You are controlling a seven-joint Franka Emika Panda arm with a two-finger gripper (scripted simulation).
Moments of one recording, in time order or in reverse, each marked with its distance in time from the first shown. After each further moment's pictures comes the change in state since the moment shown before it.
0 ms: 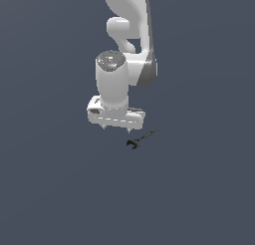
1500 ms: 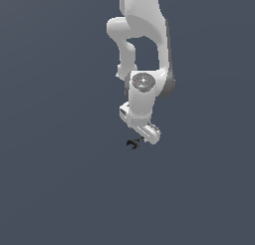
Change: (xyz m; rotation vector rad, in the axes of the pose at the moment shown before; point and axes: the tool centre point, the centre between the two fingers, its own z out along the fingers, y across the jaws) arm -0.040 -0.087 0.072 0.008 -0.030 0.642
